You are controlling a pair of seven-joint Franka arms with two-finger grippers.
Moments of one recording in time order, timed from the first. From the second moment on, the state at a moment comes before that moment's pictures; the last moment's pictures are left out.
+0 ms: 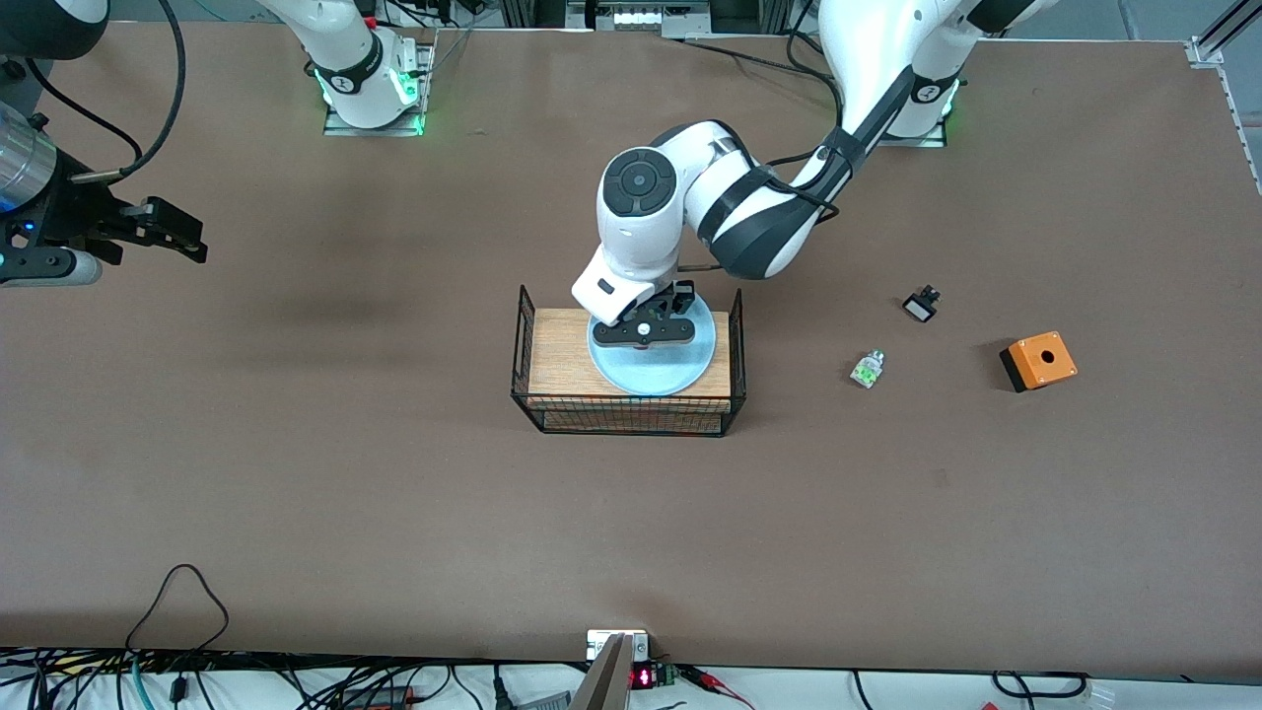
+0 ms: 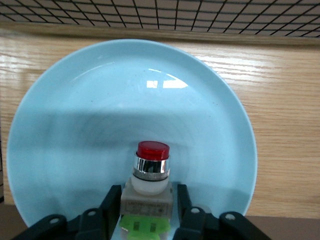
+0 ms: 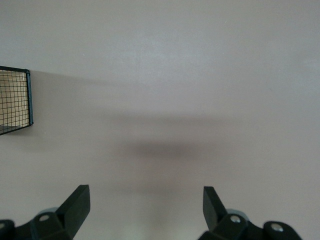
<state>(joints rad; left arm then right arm) -0.49 0.69 -0.37 -1.32 0.23 1.96 -0.93 0.13 0.03 -0.10 -1.63 -0.01 1.62 0.00</state>
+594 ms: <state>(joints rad) -0.44 0.60 -0.37 -1.25 0.19 1.76 -0.84 0.13 0.03 -0.10 -1.63 -0.01 1.62 0.00</state>
